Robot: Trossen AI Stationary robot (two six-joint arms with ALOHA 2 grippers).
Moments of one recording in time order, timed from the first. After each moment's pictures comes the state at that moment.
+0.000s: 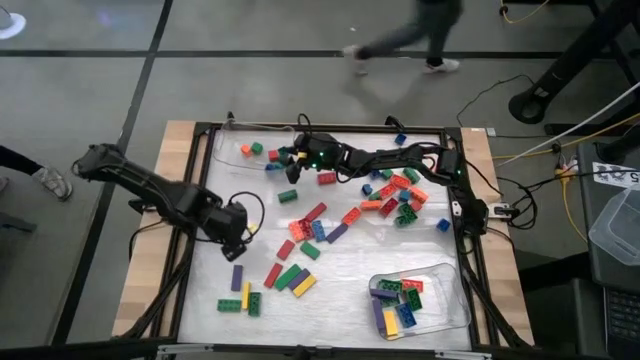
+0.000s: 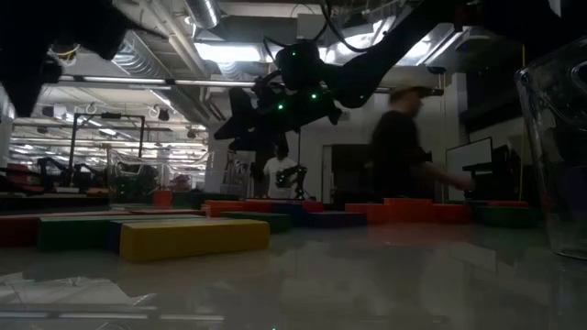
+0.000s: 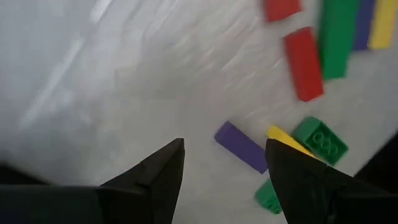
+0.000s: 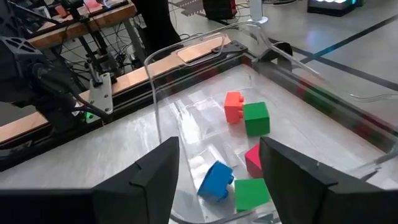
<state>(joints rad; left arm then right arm) -0.38 1.13 0.87 -1.07 0.03 -1.14 -0.30 2.19 1.49 0.42 -0.02 0.26</state>
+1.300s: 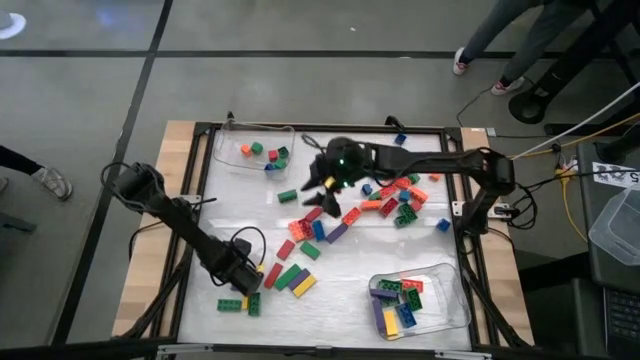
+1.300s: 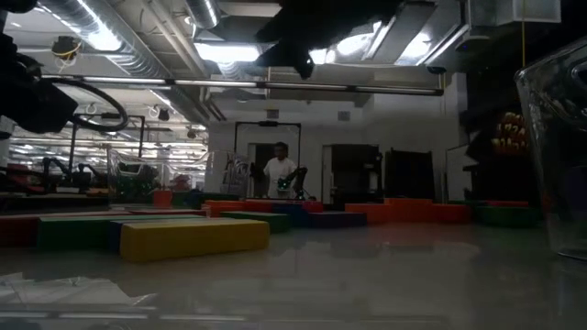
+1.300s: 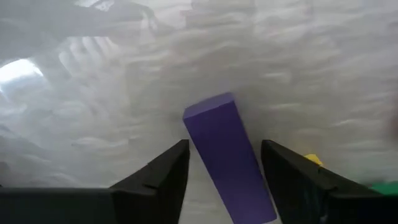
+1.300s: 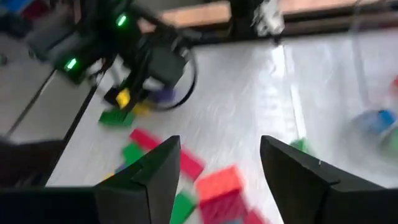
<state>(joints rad) -0.66 1.63 0.87 -0.79 0.03 -1.83 -0.11 1.76 1.49 -0.32 -0.38 0.02</state>
